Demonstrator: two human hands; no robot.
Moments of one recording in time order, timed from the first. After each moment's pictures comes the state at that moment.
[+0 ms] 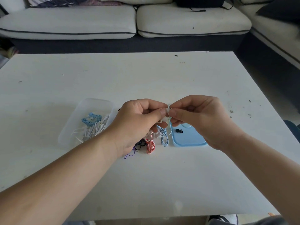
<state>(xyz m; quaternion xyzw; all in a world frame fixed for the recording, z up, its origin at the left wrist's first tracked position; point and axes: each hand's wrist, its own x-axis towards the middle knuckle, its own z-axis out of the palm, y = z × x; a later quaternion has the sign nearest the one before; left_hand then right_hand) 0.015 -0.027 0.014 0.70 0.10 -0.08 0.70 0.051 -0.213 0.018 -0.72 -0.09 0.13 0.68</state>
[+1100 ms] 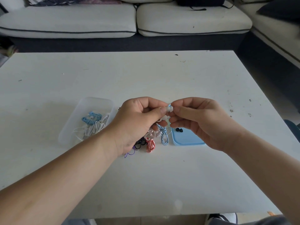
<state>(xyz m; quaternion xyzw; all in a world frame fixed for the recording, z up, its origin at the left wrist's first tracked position) 0.016 -0.027 0.016 0.70 0.09 -0.07 0.71 0.054 -0.217 0.014 -0.62 -0.02 0.24 0.75</state>
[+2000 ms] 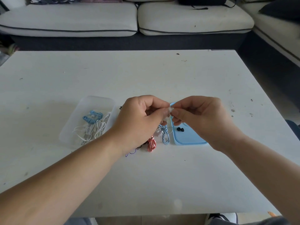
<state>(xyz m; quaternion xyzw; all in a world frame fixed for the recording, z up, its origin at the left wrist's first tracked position) 0.011 -0.027 0.014 0.77 0.04 -0.01 0.64 0.045 -0.214 0.014 -0.79 -0.10 0.09 0.60</state>
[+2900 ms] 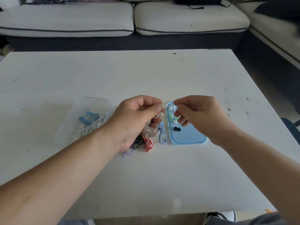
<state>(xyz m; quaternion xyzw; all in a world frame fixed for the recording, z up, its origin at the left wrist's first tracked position) 0.023 -0.024 0.005 0.64 0.13 -0.10 0.75 0.064 -0.223 -0.001 -0.82 -0.04 0.10 0.56</state>
